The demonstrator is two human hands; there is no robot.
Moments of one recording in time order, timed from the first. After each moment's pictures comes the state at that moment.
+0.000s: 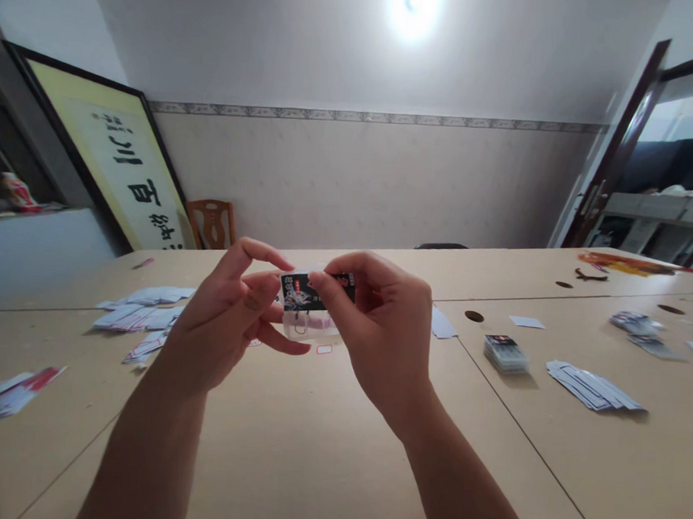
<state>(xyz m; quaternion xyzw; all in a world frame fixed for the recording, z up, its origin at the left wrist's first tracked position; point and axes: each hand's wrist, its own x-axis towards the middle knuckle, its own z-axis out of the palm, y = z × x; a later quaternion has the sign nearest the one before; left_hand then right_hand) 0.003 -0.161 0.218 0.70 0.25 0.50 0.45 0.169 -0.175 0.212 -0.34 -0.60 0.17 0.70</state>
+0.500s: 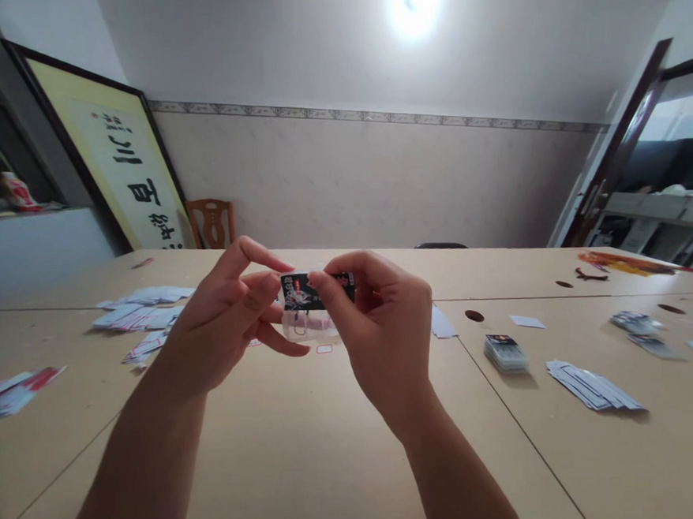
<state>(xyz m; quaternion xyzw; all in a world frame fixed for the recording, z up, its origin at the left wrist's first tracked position) 0.005 -0.164 0.221 0.70 0.26 0.50 0.45 0.167 -0.171 0.210 -0.33 -0.60 0.16 0.71</state>
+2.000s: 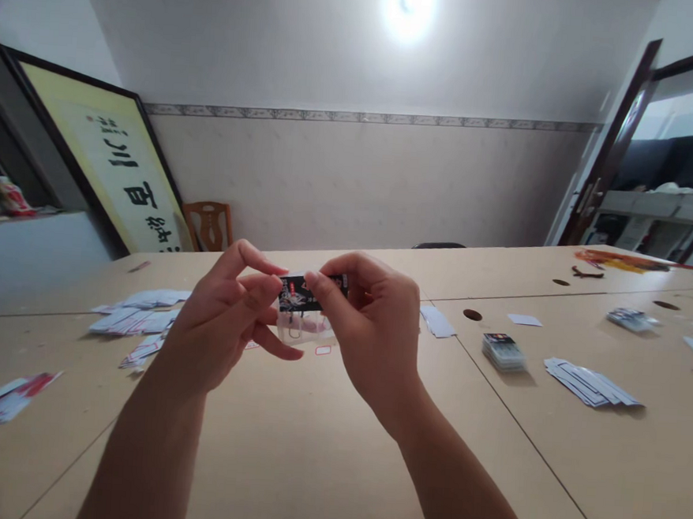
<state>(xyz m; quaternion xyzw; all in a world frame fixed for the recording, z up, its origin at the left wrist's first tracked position) 0.005 -0.160 0.219 0.68 0.27 0.51 0.45 0.164 -0.167 0.210 -0.33 -0.60 0.19 0.71</state>
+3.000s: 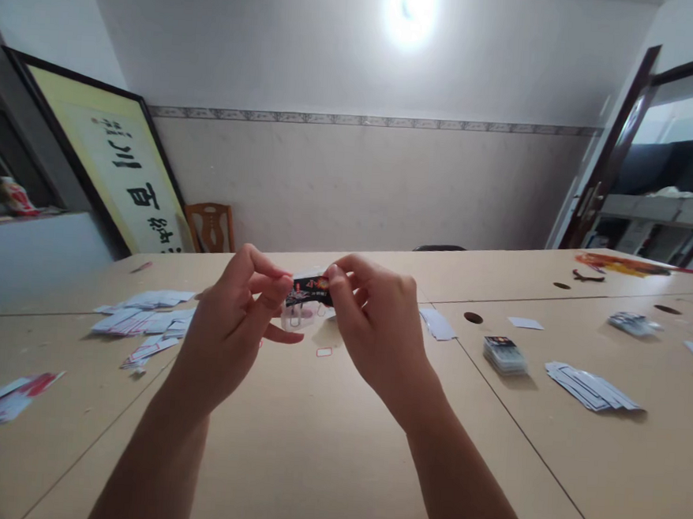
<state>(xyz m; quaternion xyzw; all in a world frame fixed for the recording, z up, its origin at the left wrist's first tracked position) 0.011 -0.159 0.210 0.73 0.34 0.55 0.21 0.177 -0.161 0.211 -0.40 -0.69 0.07 0.60</state>
